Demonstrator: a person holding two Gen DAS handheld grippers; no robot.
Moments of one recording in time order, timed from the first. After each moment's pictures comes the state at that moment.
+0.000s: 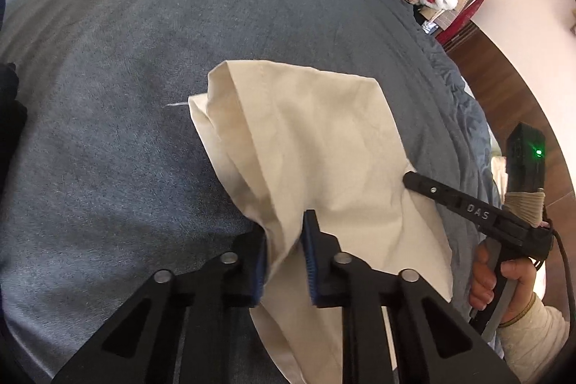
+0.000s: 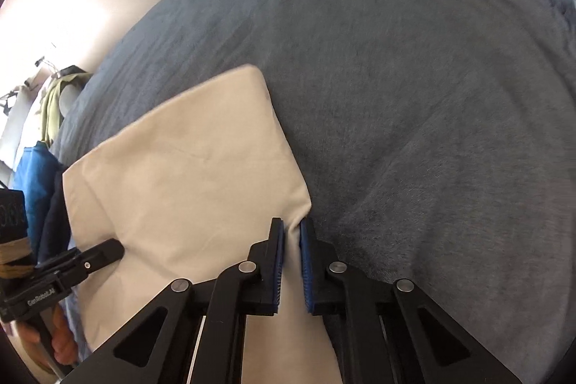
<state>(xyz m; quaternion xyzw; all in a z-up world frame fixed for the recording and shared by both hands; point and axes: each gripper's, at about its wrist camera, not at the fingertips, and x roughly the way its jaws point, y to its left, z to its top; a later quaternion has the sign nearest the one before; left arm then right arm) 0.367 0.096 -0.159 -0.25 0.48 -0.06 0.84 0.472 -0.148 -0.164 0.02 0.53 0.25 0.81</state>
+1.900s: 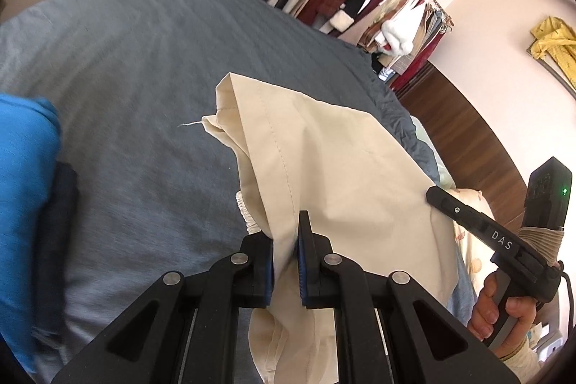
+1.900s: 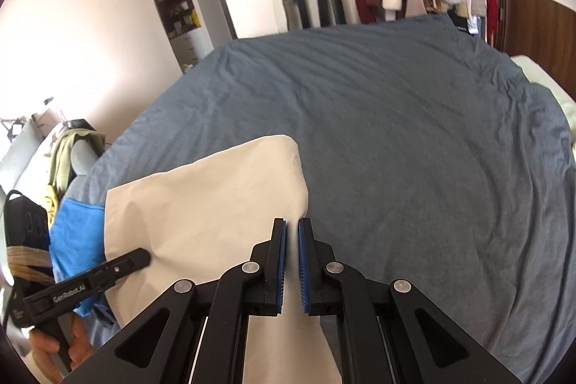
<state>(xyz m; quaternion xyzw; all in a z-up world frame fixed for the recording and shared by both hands) 0.316 0.135 -0.029 -0.26 0.38 -0.09 0.88 0.391 -0.141 0.004 0.03 0.38 0.21 0.90</state>
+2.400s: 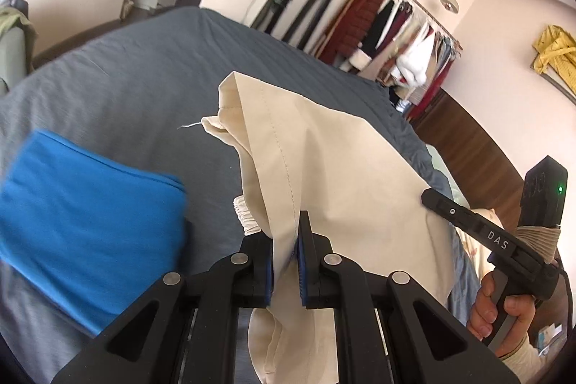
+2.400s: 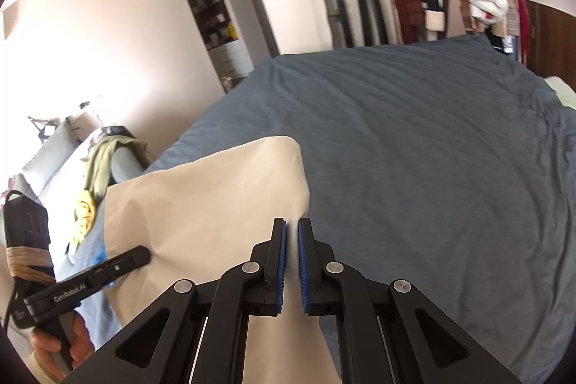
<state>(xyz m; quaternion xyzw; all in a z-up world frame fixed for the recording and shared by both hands) 0.254 0.233 0.037 -0.24 0.33 -0.03 0.91 0.357 -0.045 0.050 0.05 0.35 0.28 0.89</state>
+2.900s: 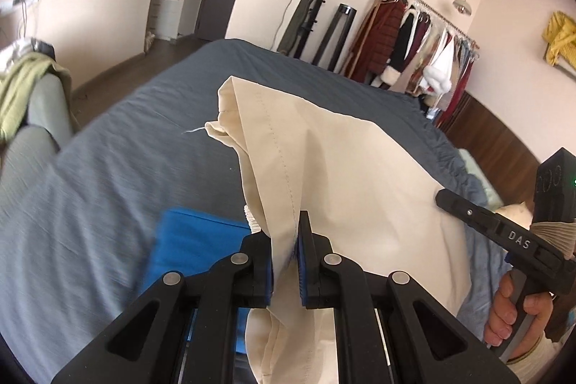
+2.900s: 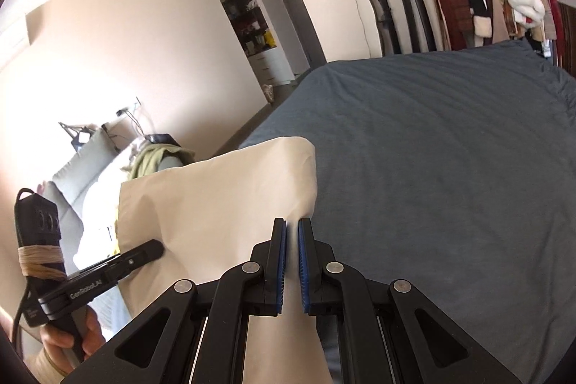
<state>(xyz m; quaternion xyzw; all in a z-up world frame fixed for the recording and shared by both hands) 0.217 0.372 0.076 -0.17 0.33 0.02 0.93 0.319 0.086 0.074 0.09 0.33 0.34 0.88</state>
